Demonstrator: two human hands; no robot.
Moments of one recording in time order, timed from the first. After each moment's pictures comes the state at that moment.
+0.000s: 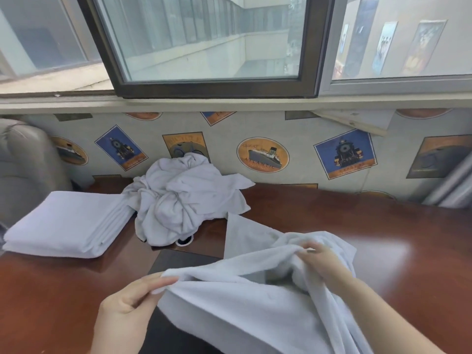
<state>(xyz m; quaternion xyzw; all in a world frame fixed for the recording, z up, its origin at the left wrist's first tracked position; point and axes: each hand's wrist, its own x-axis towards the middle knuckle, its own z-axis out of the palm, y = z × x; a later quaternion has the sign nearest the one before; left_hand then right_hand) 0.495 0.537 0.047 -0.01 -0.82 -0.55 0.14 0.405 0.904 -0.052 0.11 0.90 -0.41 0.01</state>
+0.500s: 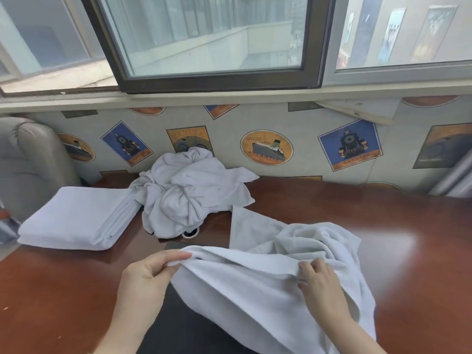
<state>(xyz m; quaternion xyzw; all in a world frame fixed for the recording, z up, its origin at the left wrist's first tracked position) 0.485 0.551 0.064 0.02 -0.85 -0.52 0.09 0.468 0.870 -0.107 0.05 0.98 -0.19 -0.10</state>
